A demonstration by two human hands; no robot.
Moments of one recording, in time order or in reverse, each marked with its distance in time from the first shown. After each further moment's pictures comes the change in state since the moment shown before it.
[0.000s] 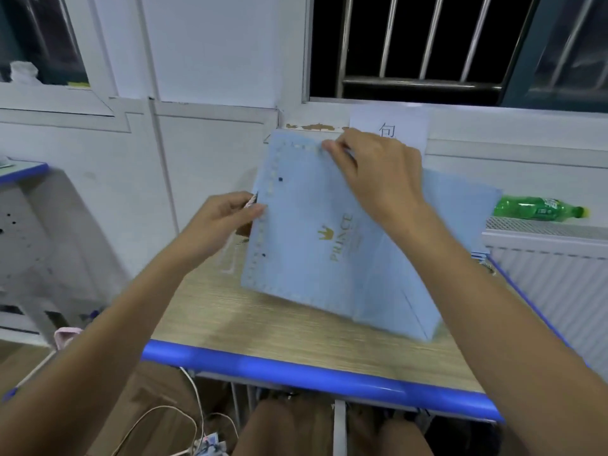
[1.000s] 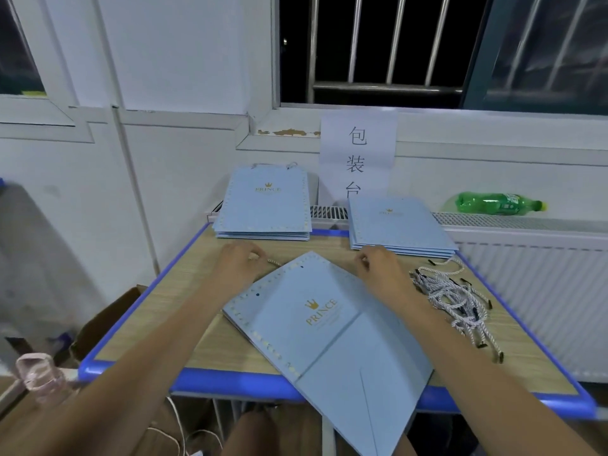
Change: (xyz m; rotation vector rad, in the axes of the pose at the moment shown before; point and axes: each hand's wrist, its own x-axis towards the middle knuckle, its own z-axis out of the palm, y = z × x) left_hand 0.028 -0.079 0.057 0.756 0.086 -0.238; right_hand -0.123 0.096 0.083 0.134 -0.510 0.477
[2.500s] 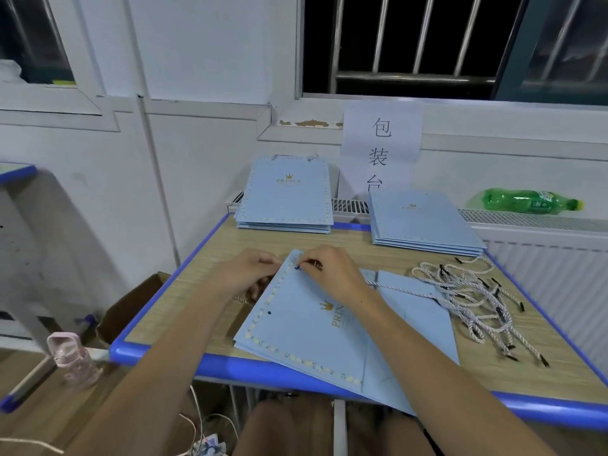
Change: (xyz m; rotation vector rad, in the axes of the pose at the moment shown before) left_hand -0.025 -0.017 -0.022 -0.473 -0.388 -0.222; right_hand -0.003 -0.088 0.046 0.239 -0.161 -0.294
